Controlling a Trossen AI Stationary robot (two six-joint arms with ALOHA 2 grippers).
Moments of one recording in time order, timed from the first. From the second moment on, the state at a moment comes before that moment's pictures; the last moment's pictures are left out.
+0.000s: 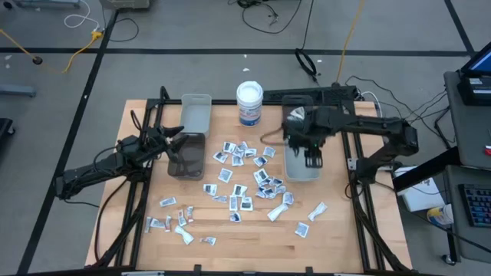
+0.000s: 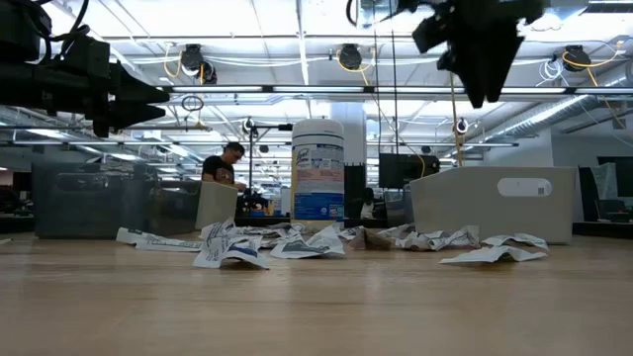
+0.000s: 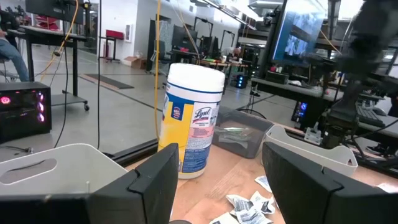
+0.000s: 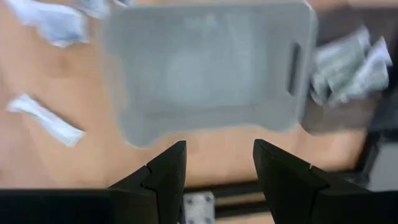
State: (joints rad) left arm 0.35 0.01 0.02 0.07 -0.18 -0.17; right arm -0.12 1.53 1.49 -1.59 0.13 -0.09
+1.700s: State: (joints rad) left arm 0.35 0.01 0.02 0.07 -0.18 -0.17; right arm 0.66 1.48 0.82 -0.89 0.03 0.27
